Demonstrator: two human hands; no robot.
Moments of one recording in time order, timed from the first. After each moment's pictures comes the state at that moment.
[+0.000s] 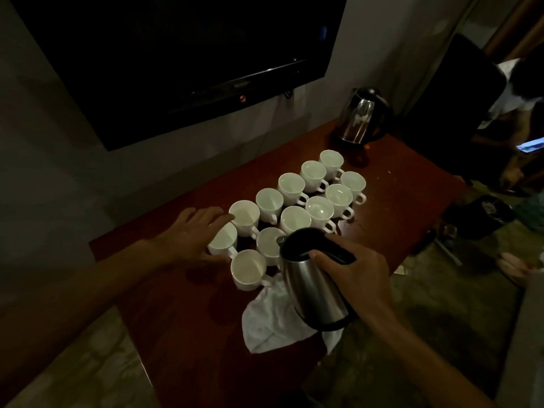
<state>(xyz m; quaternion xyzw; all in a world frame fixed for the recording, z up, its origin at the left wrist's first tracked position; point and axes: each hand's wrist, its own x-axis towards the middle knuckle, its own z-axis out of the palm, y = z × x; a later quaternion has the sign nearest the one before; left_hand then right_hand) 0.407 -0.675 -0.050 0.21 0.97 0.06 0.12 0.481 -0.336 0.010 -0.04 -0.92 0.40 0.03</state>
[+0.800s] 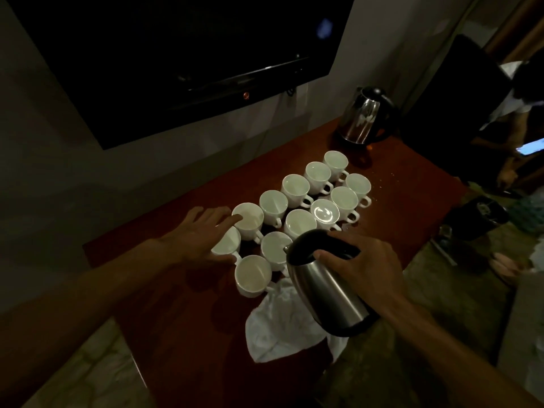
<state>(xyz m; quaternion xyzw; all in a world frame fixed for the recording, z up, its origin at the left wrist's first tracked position) 0.383 -0.678 -0.065 0.23 0.96 0.03 0.13 0.447 -0.335 0.009 0.04 -0.95 0.31 0.02</state>
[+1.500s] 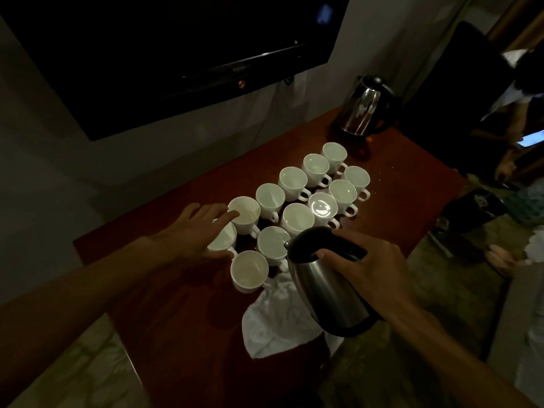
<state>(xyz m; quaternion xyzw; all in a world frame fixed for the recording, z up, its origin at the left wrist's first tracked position) 0.382 -0.674 -0.064 0.23 0.96 0.05 0.15 0.454 -0.328 0.013 0.02 -0.95 0.30 -0.01</state>
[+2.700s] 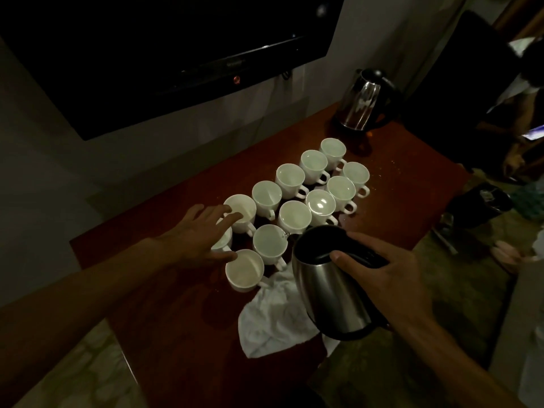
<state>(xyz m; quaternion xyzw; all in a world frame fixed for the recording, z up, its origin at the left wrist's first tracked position) 0.382 -0.657 -0.071 0.23 0.96 0.06 0.16 0.471 -0.306 0.015 -0.03 -0.91 0.41 0.01</state>
